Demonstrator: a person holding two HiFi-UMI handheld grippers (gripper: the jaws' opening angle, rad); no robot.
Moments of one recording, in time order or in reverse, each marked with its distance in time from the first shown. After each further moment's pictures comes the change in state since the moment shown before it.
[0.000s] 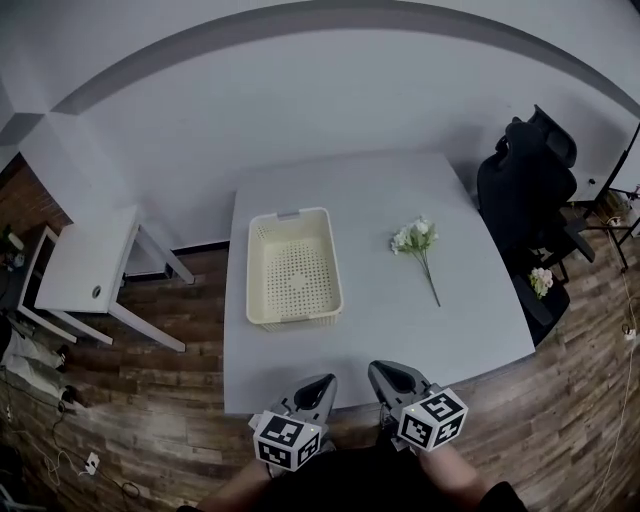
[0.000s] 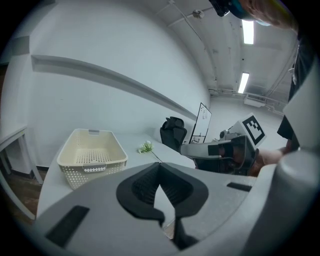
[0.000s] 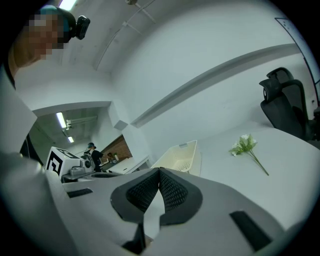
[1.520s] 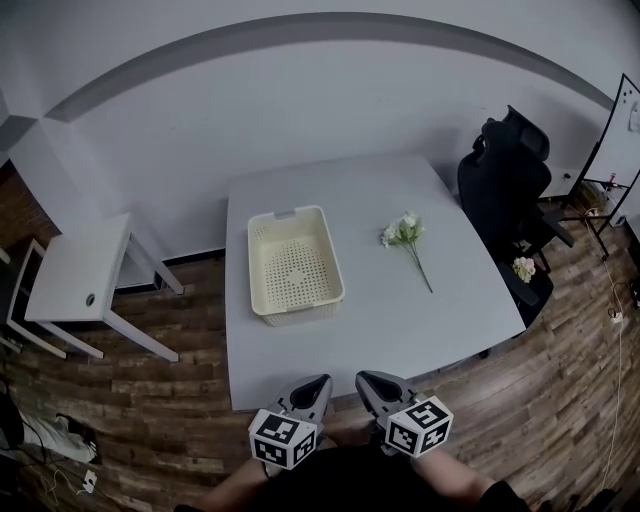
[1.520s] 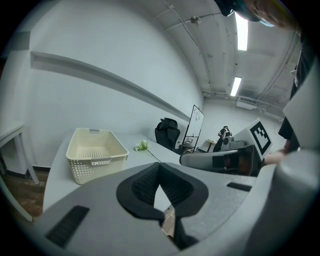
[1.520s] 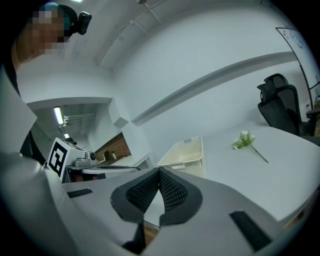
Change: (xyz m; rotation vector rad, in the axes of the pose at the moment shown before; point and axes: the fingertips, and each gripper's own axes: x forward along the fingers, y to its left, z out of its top) left arm -0.057 0.003 -0.018 0.013 -0.012 -0.077; right arm -0.007 0.073 -0.044 -0.014 -0.008 -0.052
